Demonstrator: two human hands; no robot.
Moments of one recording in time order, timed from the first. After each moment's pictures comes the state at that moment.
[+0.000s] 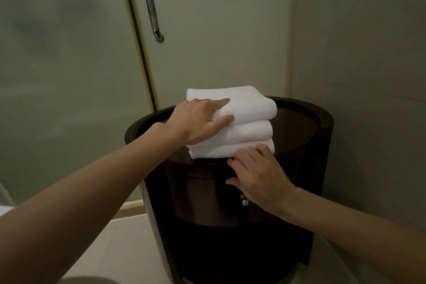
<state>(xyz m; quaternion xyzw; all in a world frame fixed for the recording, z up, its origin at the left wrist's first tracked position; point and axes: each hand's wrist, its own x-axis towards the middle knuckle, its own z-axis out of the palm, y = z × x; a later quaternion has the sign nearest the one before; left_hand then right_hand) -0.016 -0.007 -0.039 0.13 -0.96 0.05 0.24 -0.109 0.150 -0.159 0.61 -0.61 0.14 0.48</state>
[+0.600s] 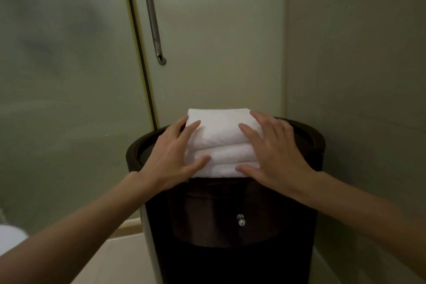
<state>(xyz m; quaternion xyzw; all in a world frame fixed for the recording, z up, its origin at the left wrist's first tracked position) 0.035 -0.020 -0.069 0.08 -0.93 0.00 0.37 -0.123 0.179 -0.079 0.54 -0.73 0.15 0.39</state>
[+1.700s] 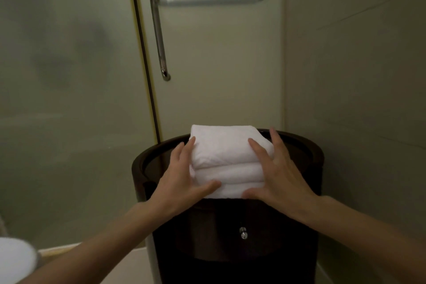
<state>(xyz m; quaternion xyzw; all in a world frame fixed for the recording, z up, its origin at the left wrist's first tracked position) 0.045 0.007 -0.081 0.15 -0.90 -0.20 0.36 -0.118 0.187 -0.091 0.53 -0.78 0.27 0.19</state>
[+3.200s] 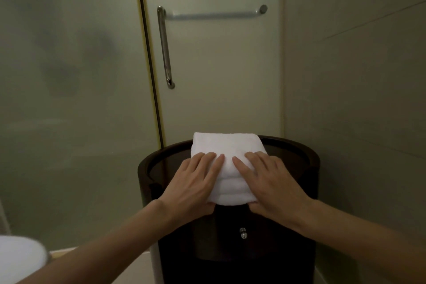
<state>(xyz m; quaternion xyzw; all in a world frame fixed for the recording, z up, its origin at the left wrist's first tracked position) 0.053 0.035 -0.067 0.06 -0.92 0.27 0.28 -0.089 0.199 -0.078 0.56 -0.73 0.04 0.39</state>
